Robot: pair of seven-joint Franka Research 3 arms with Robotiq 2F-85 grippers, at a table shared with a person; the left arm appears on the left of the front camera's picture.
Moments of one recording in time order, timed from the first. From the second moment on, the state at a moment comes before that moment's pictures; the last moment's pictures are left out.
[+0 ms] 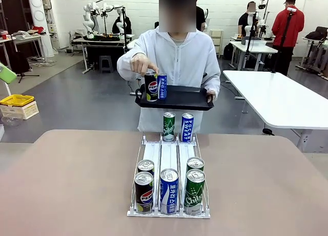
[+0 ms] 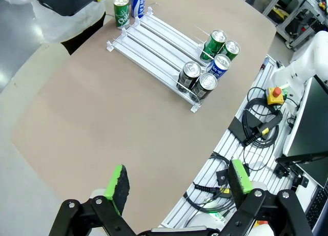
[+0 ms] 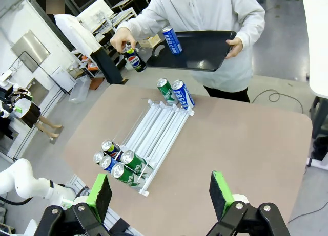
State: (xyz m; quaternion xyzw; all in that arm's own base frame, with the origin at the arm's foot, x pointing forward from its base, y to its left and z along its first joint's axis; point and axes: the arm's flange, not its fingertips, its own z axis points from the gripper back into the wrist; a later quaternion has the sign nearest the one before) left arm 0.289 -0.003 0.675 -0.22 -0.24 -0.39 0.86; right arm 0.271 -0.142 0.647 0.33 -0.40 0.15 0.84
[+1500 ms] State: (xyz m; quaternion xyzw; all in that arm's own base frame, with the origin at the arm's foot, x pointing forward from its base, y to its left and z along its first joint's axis) left arm 0.289 -0.003 0.675 -0.22 -0.24 -0.39 0.86; right arm 0.271 -0.142 0.647 0.33 -0.40 0.15 0.84
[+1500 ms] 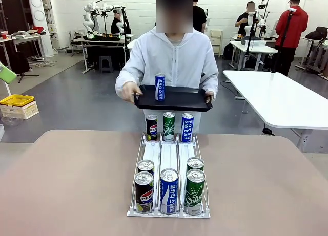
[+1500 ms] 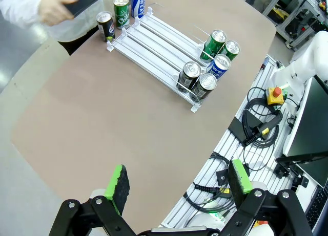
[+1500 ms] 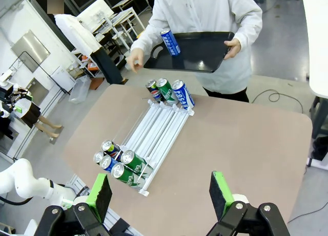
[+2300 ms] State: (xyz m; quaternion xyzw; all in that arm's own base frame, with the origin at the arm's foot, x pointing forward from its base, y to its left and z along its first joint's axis) left arm 0.292 -0.048 0.667 -0.18 -0.20 -0.41 0.87; right arm 0.271 -0.141 0.647 0.33 -0.40 0.15 0.84
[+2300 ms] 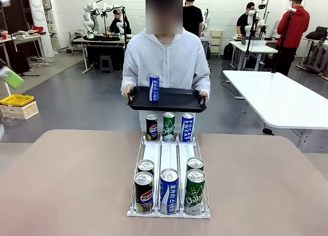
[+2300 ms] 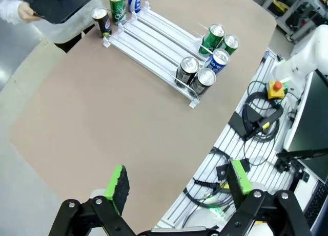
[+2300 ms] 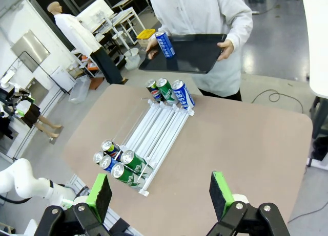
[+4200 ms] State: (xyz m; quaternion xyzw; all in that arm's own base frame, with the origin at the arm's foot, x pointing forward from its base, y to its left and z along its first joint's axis) left arm 0.357 -0.312 0.545 -0.03 -0.06 -0.15 0.99; right arm 0.271 -0.141 0.648 0.33 -0.40 0.15 0.84
